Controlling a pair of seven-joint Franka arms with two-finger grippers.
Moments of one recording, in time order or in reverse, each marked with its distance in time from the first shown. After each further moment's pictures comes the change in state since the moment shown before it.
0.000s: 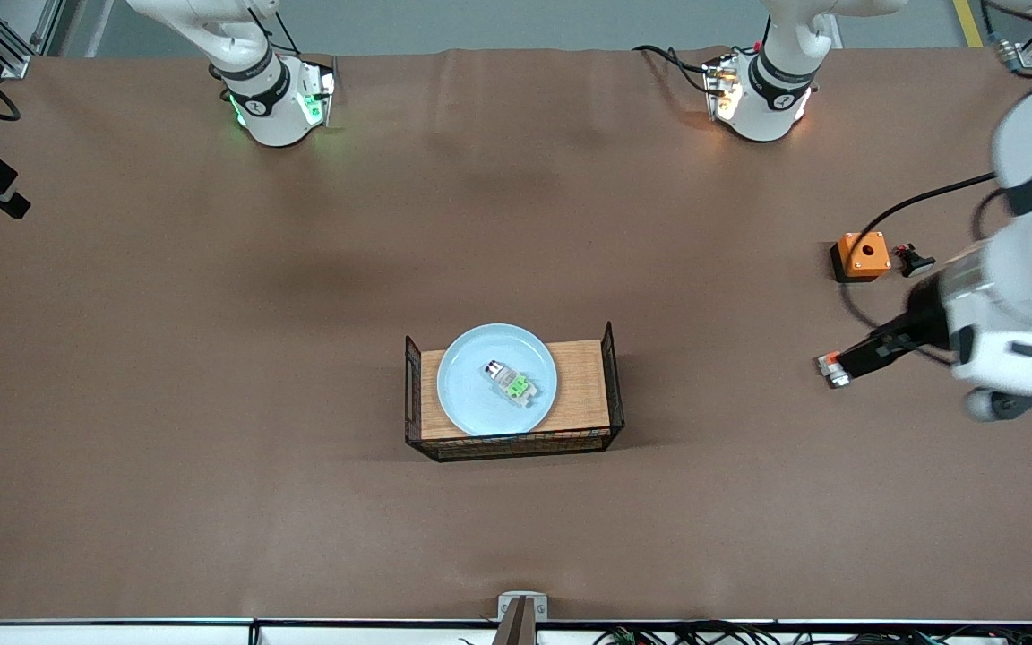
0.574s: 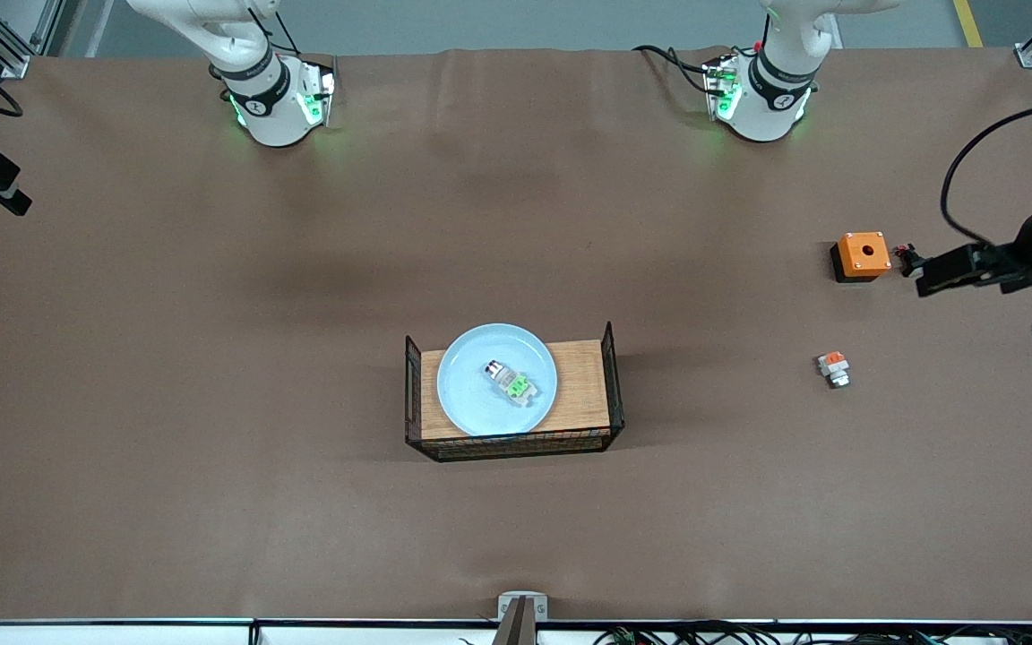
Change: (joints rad) left arm 0.091 -0.155 -0.002 -0.116 0.000 -0.072 0.511; right arm 0.000 0.000 0.001 0.000 -0.006 -0.004 -0.074
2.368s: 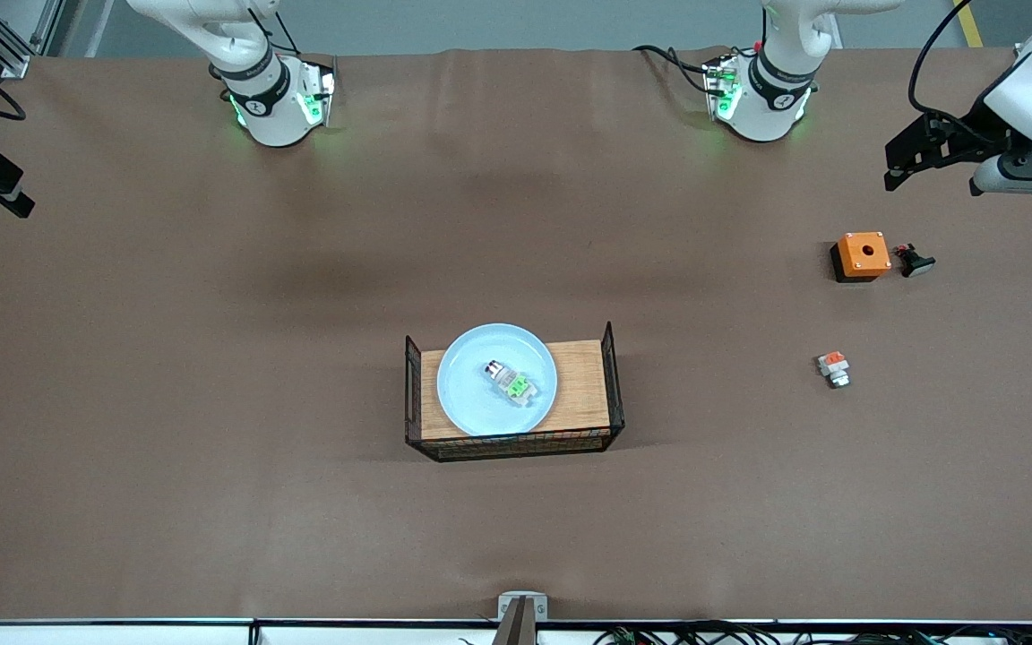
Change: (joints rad) left arm -0.052 -0.395 -0.020 -0.463 0.000 0.140 0.018; right arm 0.000 0.006 0.000 0.000 0.000 -0.002 -0.002
